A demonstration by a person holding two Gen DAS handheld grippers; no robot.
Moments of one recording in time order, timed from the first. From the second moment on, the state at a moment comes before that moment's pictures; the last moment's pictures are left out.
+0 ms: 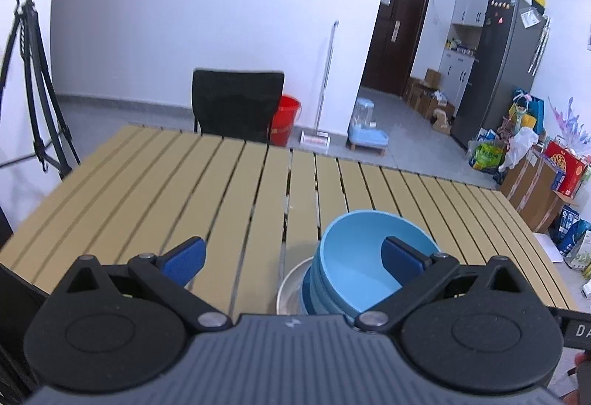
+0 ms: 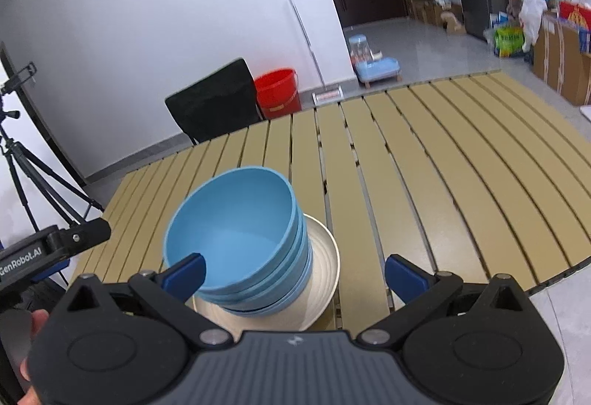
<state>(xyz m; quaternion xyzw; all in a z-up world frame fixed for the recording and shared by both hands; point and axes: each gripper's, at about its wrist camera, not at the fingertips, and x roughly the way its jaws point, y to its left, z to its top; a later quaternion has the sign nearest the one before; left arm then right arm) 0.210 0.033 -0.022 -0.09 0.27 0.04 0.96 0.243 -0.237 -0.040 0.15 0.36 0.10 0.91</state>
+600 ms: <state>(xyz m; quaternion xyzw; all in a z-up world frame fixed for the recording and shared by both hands) 0.089 0.038 0.000 -0.03 0.20 0.03 0.98 0.111 -0.223 0.012 0.05 0.22 0.11 0.97</state>
